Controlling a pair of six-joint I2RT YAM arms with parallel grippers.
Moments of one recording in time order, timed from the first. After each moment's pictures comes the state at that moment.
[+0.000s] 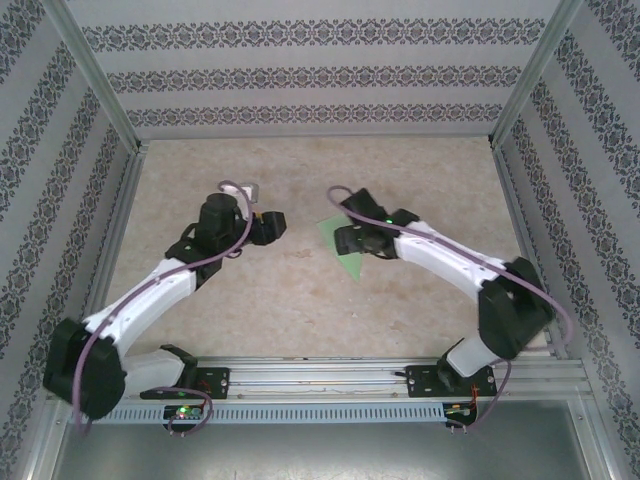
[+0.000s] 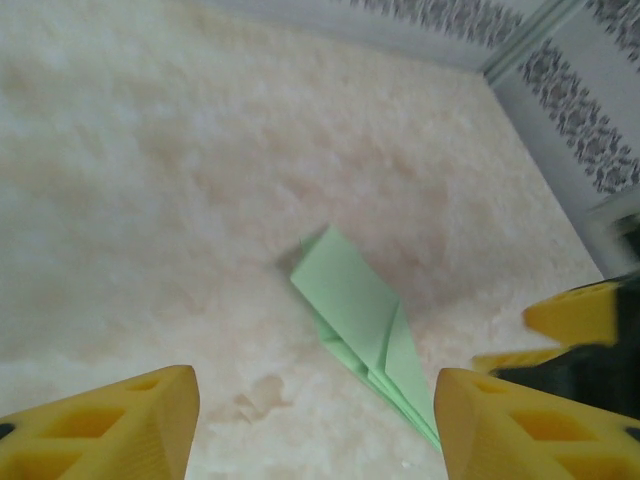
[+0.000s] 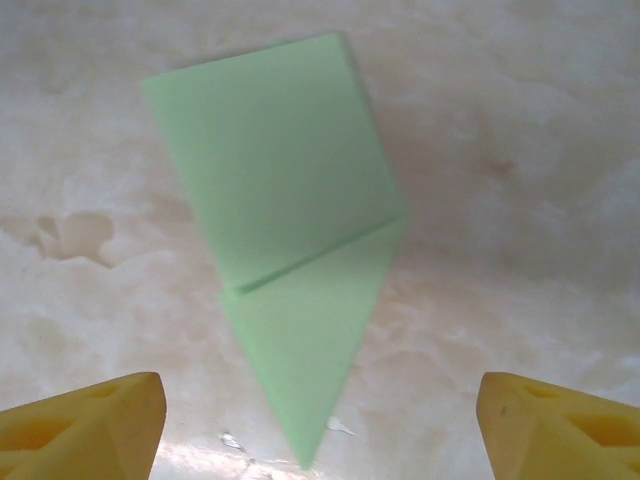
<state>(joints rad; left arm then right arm) -0.41 1.24 0.80 -0.09 0.21 -0.50 0.62 1.52 1.09 -0.63 0.17 0.43</state>
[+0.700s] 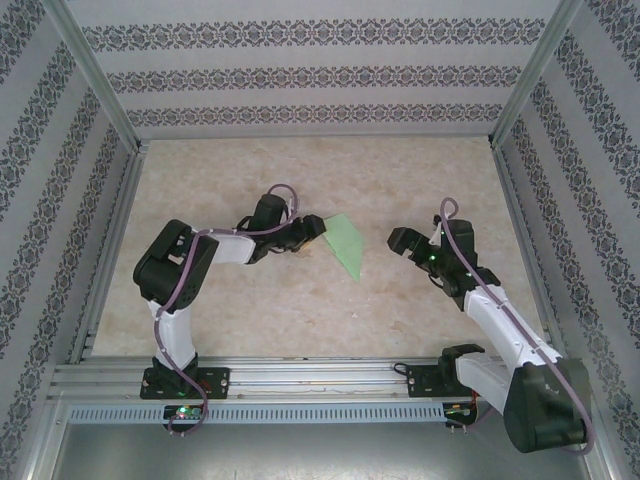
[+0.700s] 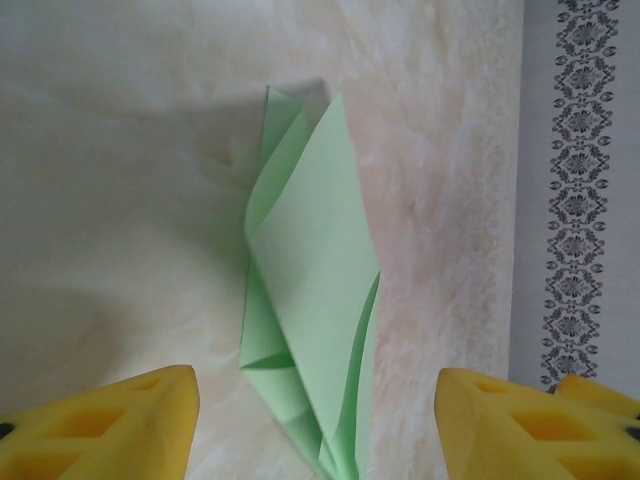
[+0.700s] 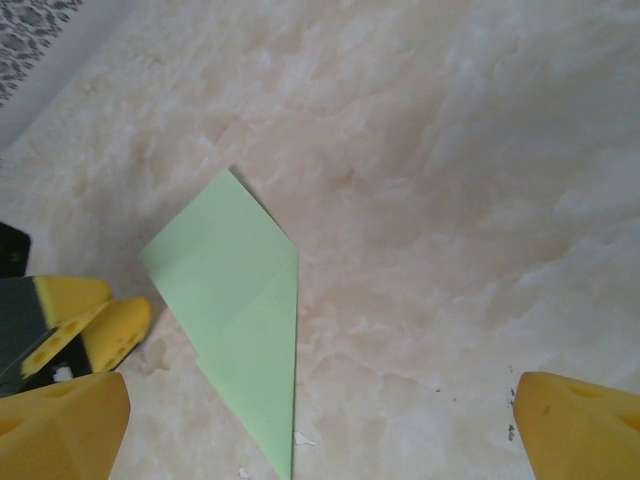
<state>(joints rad) -0.46 1.94 0.97 0.35 0.51 -0.97 0.11 0.99 0.50 -0.18 -0.30 0.66</state>
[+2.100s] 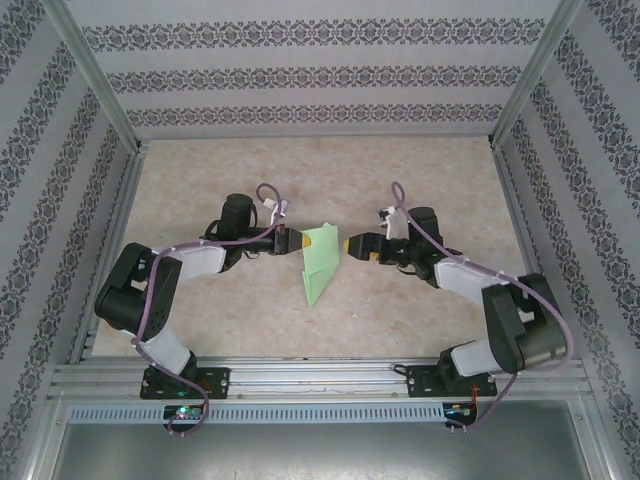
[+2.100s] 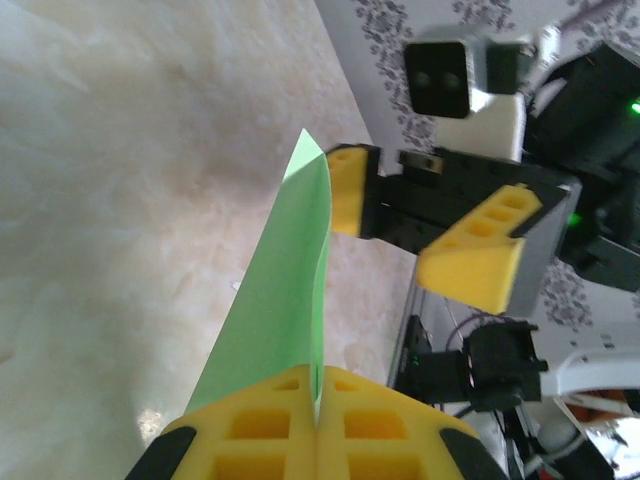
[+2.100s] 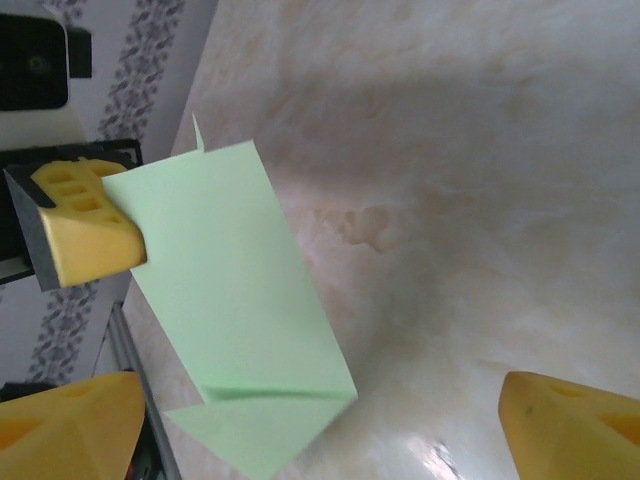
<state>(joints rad) -0.33 1.66 0.77 0.38 1.01 -0.61 0.28 1.46 0.59 0.23 -0.82 0.54</state>
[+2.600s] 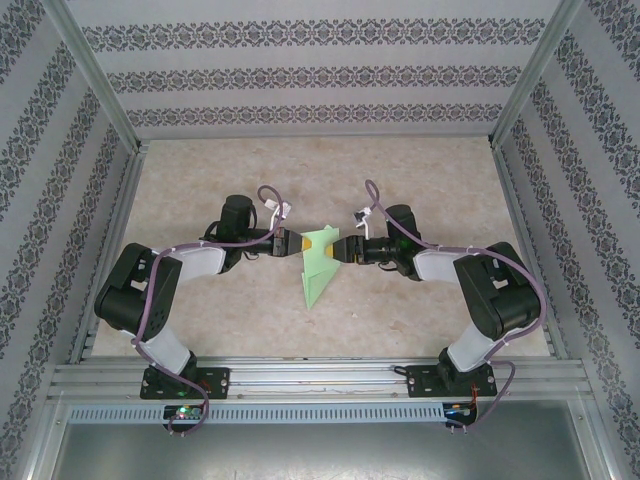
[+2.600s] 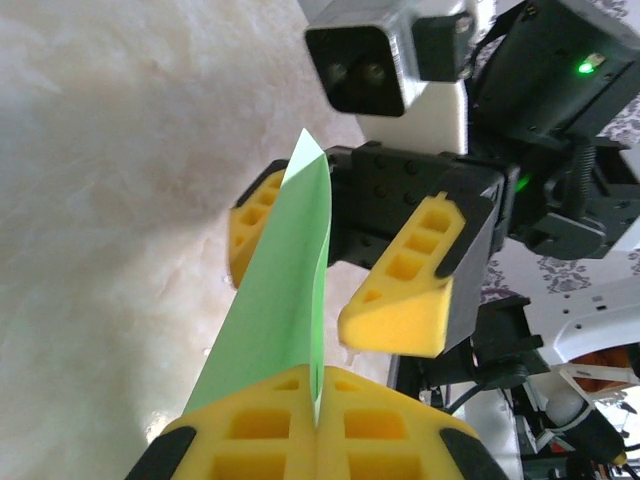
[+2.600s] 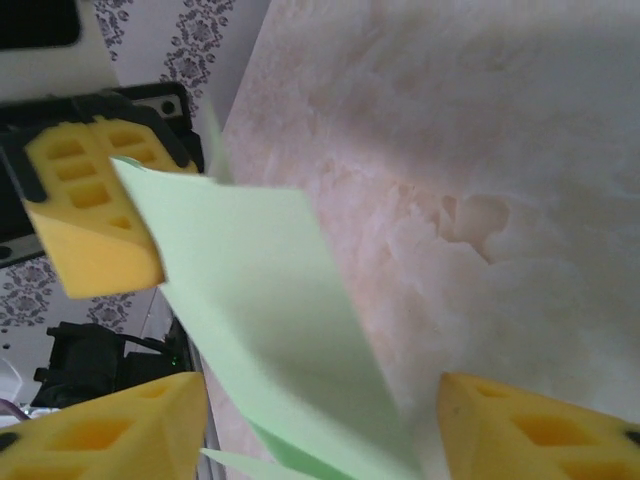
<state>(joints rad) -0.33 1.66 0.76 0.37 1.02 -0.55 0.36 1.65 0.65 0.40 -0.94 0.58</state>
